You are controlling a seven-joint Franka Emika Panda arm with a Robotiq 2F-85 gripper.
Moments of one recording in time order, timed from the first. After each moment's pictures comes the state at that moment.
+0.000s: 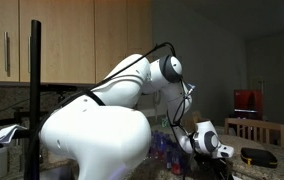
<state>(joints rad) 0.46 0.86 -0.41 -1.90 0.03 2.85 0.87</state>
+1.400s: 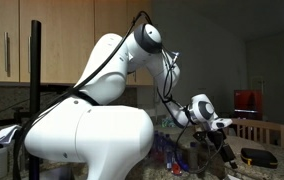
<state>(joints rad) 0.78 0.53 -0.76 -2.12 -0.07 2.57 1.00</state>
